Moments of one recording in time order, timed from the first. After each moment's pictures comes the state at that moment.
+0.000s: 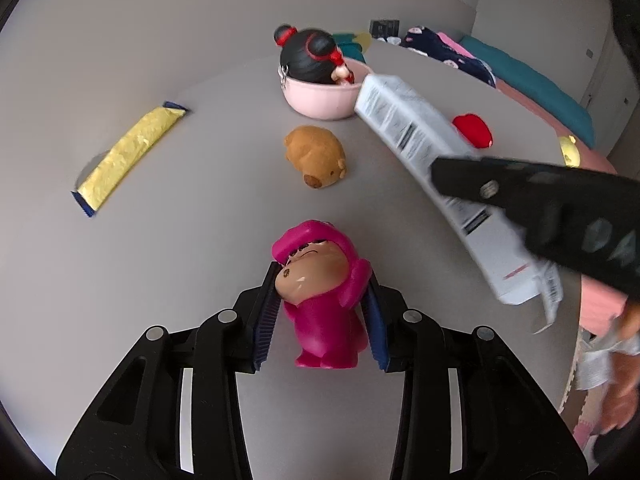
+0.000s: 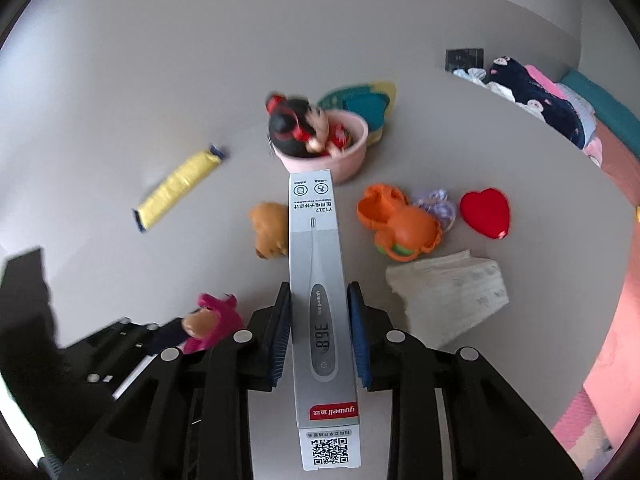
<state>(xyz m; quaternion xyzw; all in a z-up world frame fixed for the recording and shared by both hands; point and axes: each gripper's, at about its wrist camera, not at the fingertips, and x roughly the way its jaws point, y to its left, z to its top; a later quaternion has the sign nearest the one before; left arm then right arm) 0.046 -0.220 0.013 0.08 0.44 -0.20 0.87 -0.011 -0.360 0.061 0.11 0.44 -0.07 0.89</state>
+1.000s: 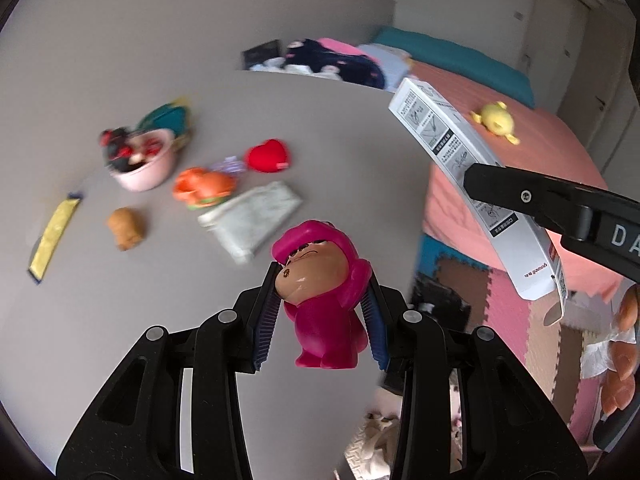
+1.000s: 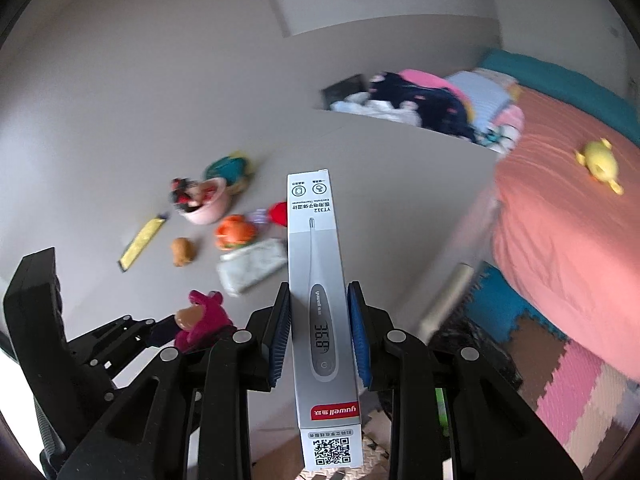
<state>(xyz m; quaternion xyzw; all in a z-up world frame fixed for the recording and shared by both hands) -0.047 -0.376 0.063 0.14 0.41 -0.32 0.85 -0.188 -0.502 0.106 0.20 0.36 -0.17 0.89</state>
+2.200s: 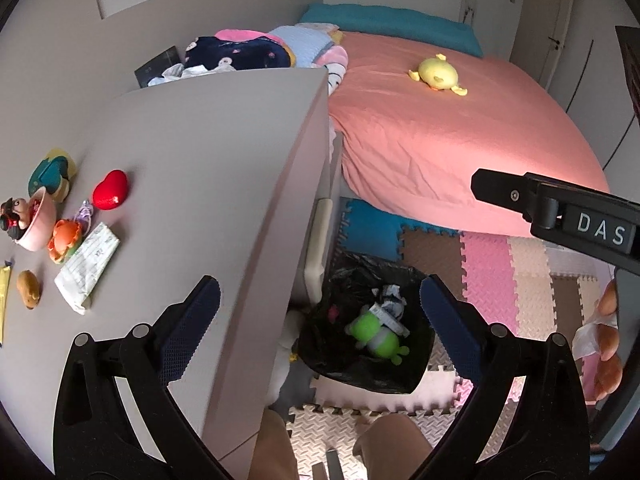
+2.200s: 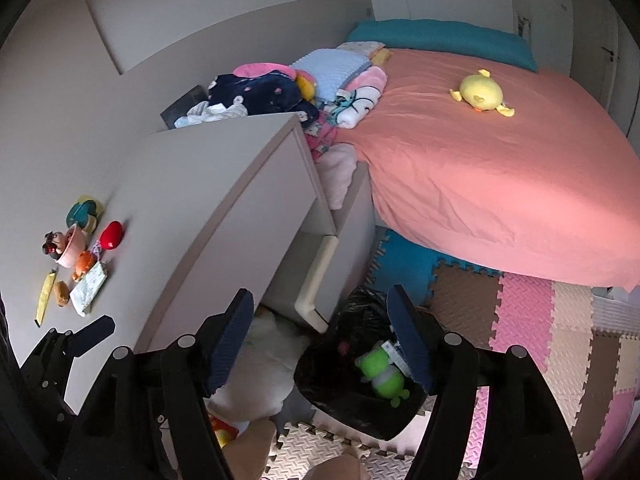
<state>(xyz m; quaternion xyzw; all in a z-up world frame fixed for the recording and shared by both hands) -0.096 -0.492 0.027 0.21 0.40 -0.38 0.81 -0.284 -0.607 0.058 0.25 0.36 -0.33 0.83</state>
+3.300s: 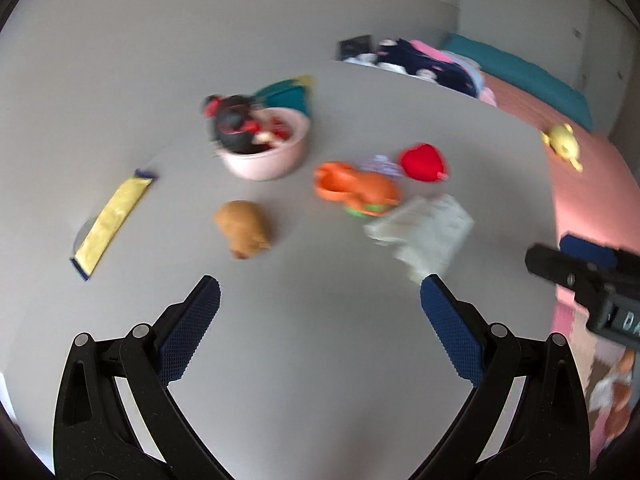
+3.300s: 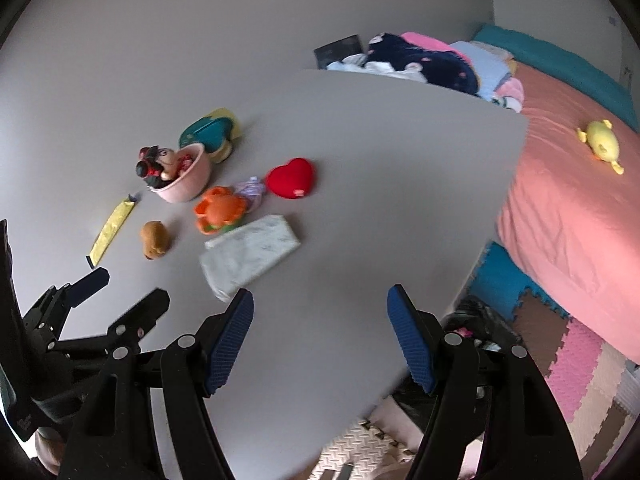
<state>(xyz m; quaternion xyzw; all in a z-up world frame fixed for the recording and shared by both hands) 0.042 -0.280 0.043 0.11 0.41 -0.20 0.88 -0.088 -0.461 0.050 0.20 0.42 -0.17 0.87</state>
